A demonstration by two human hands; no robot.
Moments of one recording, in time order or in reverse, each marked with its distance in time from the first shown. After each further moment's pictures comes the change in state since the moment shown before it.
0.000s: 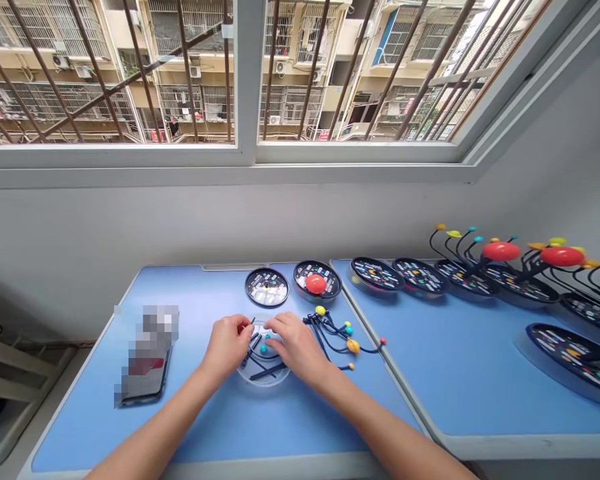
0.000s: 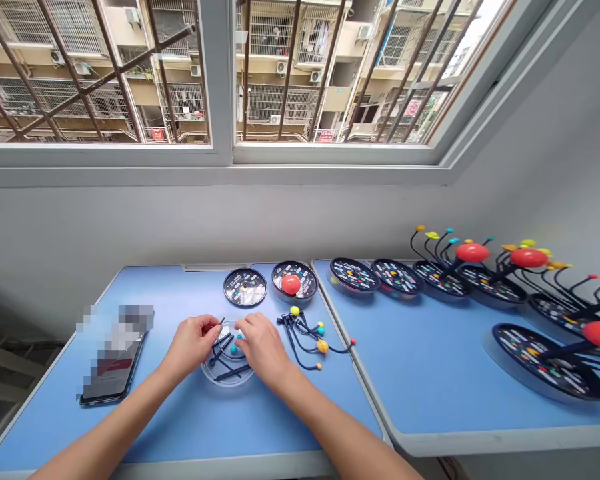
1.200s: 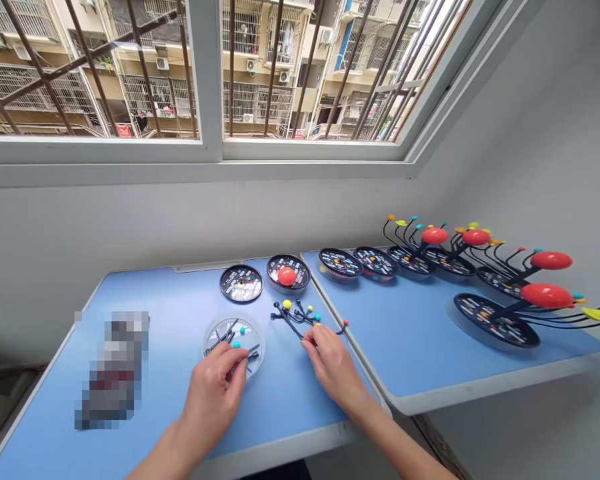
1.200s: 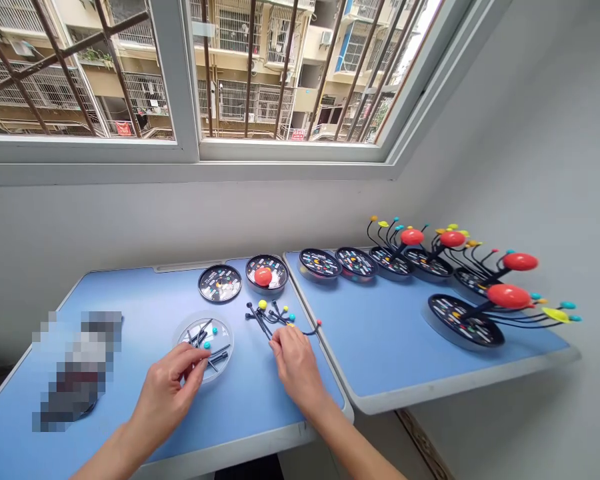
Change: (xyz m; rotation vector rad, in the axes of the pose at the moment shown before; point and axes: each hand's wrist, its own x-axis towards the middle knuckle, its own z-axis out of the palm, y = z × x) left_hand -0.059 0.008 0.018 -0.023 0.114 0.425; right_hand -0.084 0.044 -0.029 0.060 0.234 0.282
